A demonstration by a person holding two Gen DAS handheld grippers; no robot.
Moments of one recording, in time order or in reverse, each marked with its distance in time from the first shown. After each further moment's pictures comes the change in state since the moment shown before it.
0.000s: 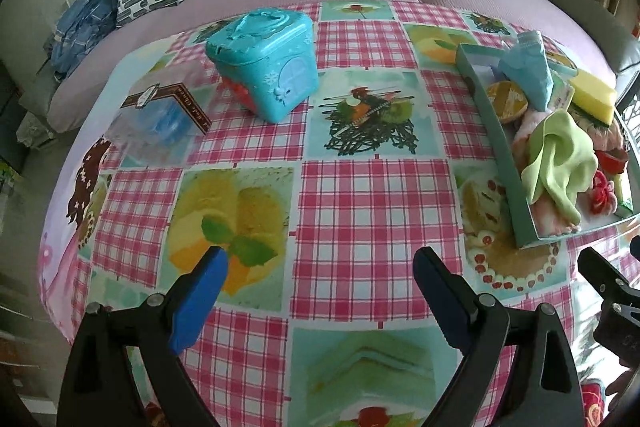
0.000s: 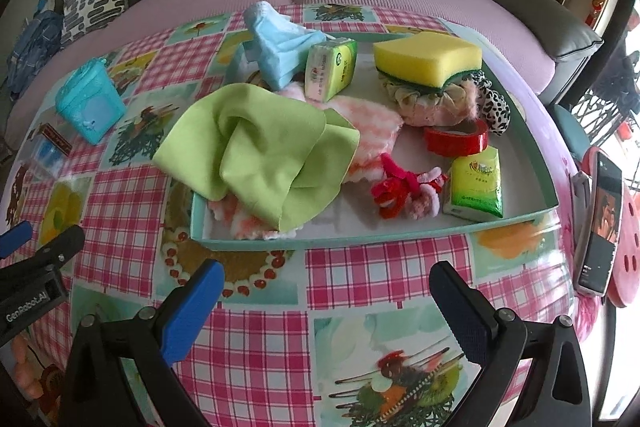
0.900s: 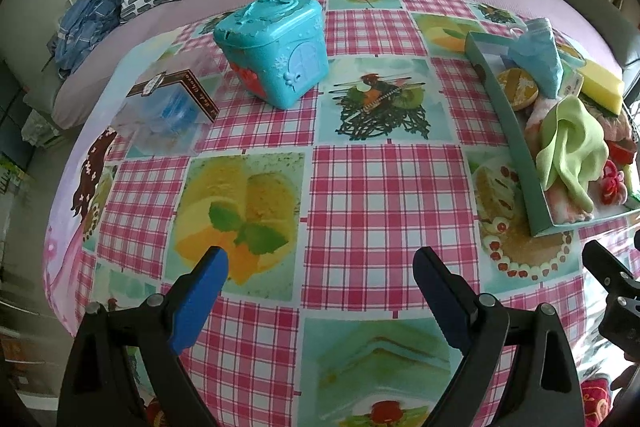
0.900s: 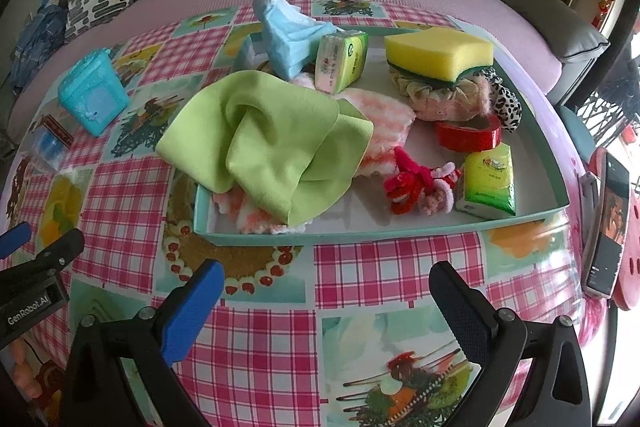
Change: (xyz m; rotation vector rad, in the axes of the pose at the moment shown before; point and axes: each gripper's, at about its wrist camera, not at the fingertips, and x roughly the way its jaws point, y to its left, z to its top) left arm 0.005 0.004 -0.008 0.003 0.026 0.025; right arm 0.009 0.004 -0.003 -0.018 0.011 0.016
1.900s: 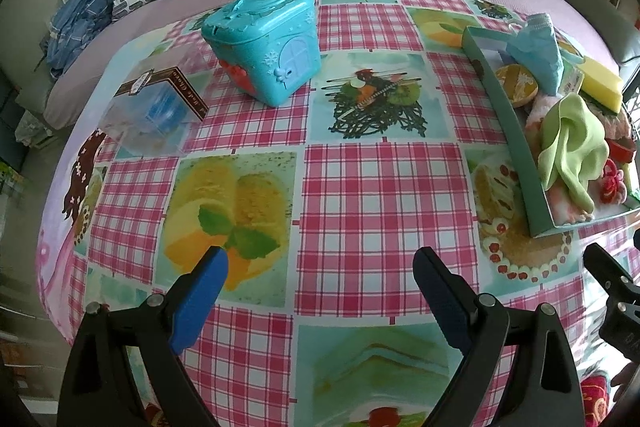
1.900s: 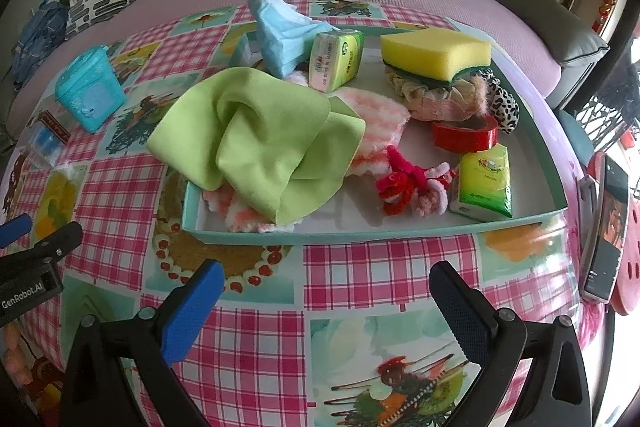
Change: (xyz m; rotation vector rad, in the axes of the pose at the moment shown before) left arm 0.008 -0.001 0.003 0.010 0.013 -0.019; right arm 0.002 -0.005 -0.002 -0.006 -0.010 -0.013
